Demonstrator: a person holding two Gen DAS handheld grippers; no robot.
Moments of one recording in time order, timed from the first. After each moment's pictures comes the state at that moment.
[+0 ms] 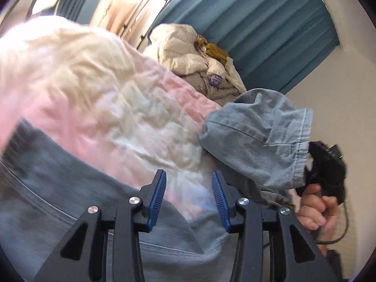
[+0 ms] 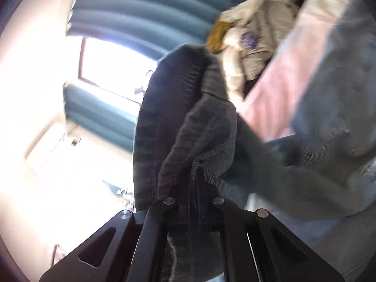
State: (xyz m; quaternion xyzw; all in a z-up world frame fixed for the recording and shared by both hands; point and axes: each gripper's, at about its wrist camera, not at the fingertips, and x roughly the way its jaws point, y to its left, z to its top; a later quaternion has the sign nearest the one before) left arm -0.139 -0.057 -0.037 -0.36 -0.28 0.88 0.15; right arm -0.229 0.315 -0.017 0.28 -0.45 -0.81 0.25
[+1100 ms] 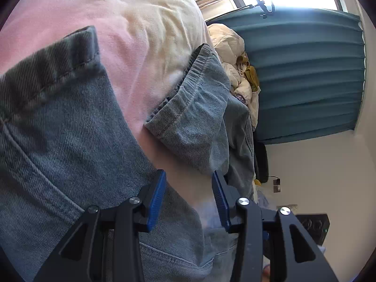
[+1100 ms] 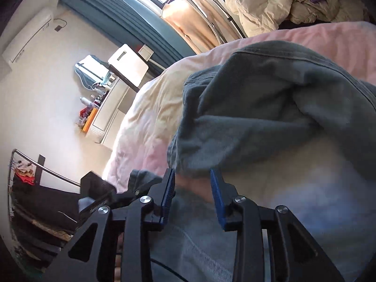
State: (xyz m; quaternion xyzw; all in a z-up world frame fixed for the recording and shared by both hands) left arm -0.157 -0.116 -0.133 -0.39 -0.51 0.76 0.11; right arm -0.192 0.177 -0.049 0.48 -0.21 -0.79 0.32
